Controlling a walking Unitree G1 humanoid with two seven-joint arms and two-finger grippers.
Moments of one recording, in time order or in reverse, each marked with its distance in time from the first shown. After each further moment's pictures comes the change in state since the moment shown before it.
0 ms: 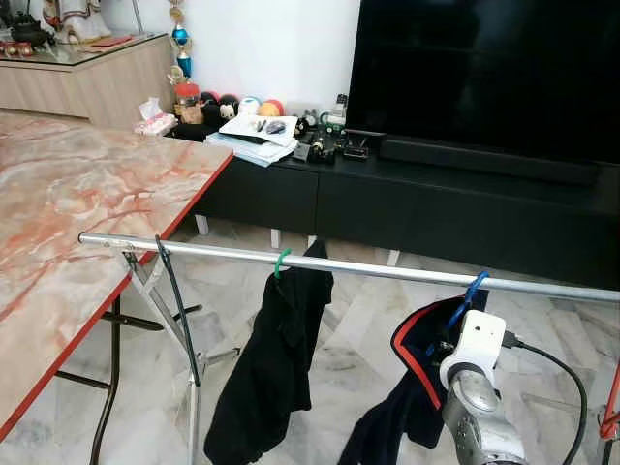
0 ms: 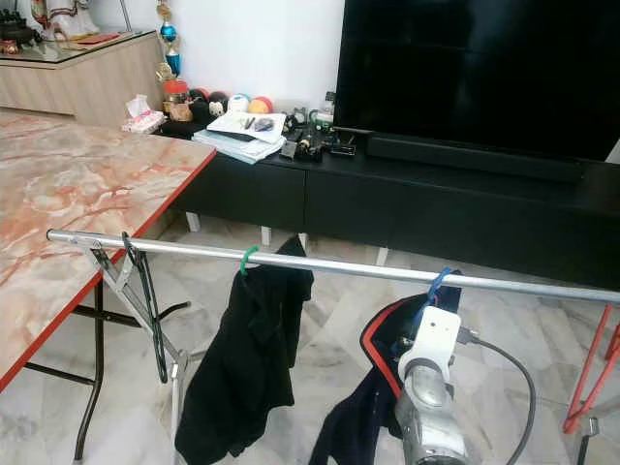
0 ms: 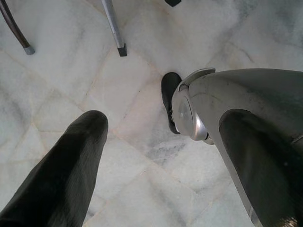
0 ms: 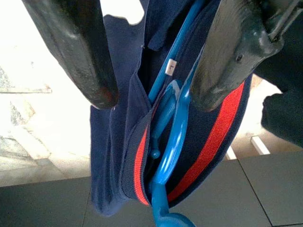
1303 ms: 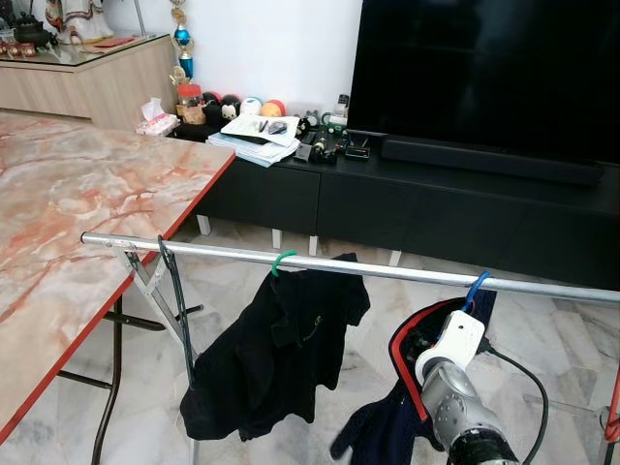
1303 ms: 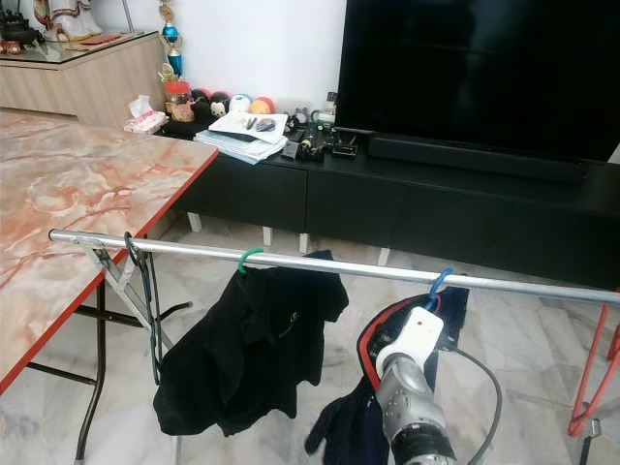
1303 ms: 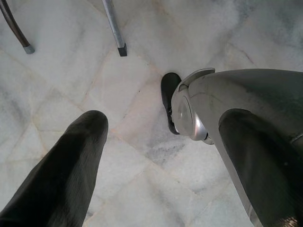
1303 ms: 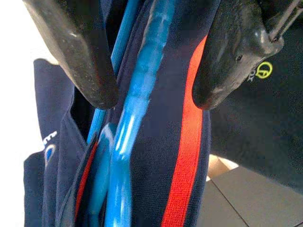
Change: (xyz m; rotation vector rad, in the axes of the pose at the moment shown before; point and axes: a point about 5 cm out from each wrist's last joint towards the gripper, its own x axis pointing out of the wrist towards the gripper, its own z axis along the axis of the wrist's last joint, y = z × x) left arm 0.000 -0.001 0.000 -0.001 -0.004 -0.003; right arm 0.014 0.021 -0.008 0.252 0.152 0.062
